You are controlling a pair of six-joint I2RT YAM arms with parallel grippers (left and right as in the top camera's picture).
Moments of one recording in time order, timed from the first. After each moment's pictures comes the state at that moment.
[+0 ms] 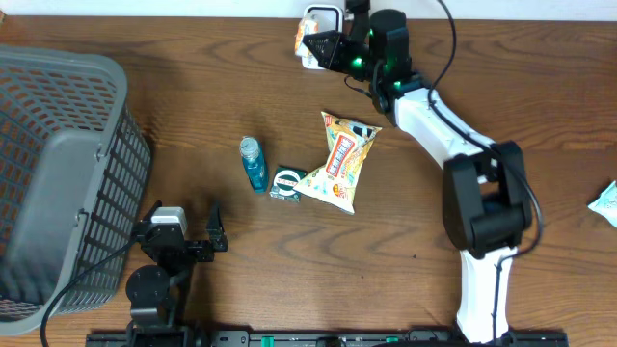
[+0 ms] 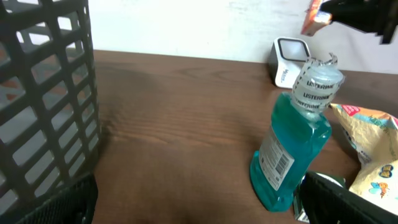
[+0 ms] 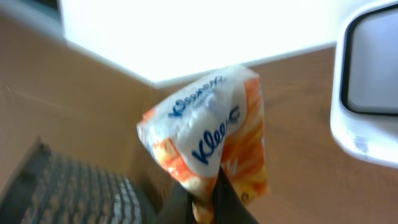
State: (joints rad) left arm 0.02 0.03 0.07 -0.24 0.07 -0.09; right arm 0.33 2.22 1.65 0.32 -0.57 0.82
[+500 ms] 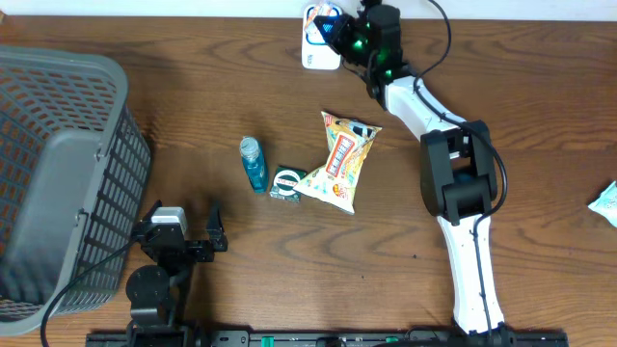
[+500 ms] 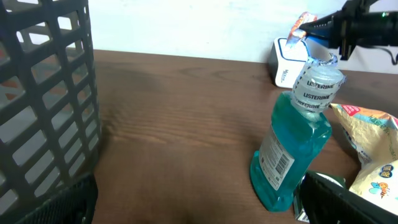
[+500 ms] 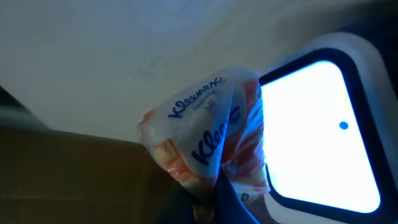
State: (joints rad) left arm 0.02 0.03 0.07 -0.24 0.07 -0.09; right arm 0.29 2.54 2.01 0.28 -0.45 1.04
